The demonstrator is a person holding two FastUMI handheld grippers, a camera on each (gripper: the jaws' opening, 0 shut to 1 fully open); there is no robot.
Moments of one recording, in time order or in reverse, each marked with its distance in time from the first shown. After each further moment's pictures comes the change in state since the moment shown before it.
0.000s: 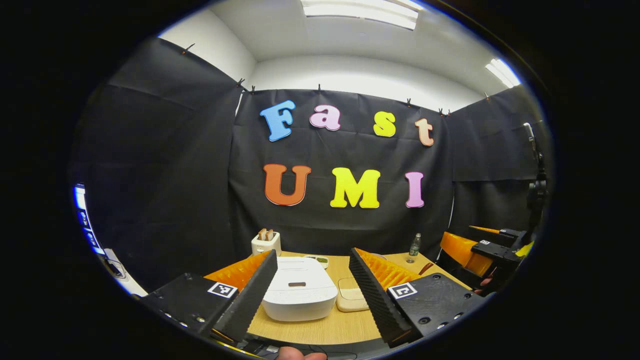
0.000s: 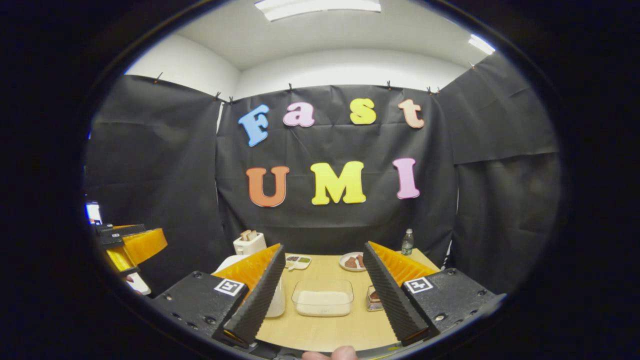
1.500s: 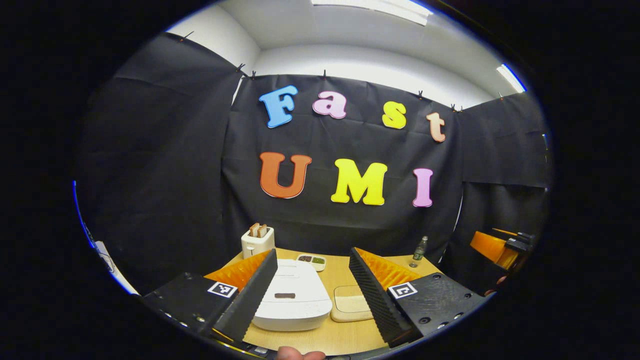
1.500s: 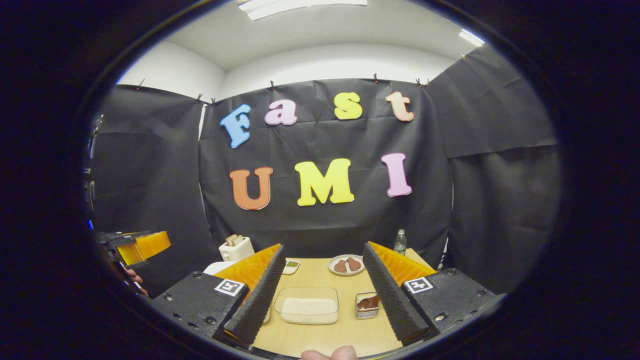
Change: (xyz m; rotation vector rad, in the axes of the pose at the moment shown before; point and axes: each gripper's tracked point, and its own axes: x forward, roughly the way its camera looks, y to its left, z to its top) left arm 0.075 -0.022 0.000 -0.052 0.044 -0.016; right arm 0.041 -0.053 0.012 0.036 0.009 -0.029
